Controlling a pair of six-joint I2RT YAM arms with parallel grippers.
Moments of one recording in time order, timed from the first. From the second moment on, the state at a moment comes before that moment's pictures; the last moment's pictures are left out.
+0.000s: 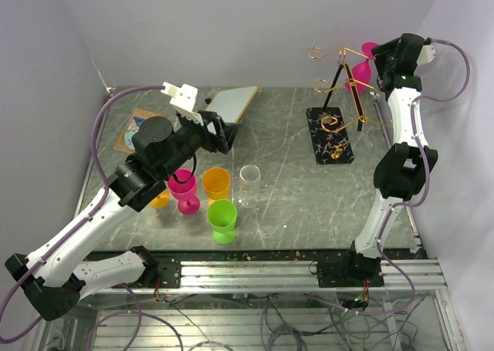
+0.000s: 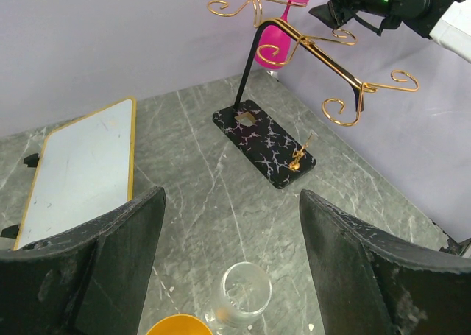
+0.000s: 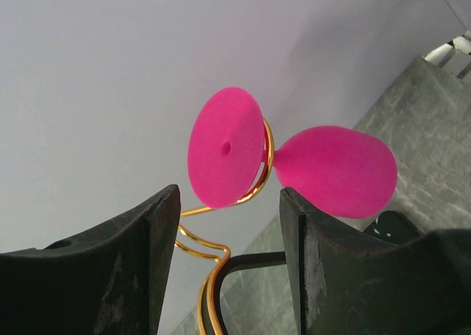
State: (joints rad) left arm -0.75 1.02 1.19 -0.14 -0.11 -0.20; right arm -0.19 2.08 2.10 -0.28 0.08 0.94
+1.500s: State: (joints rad) left arm -0.76 1.02 1.19 -0.14 -0.12 -0.19; right arm -0.21 2.15 2.20 -0.25 0.07 0.95
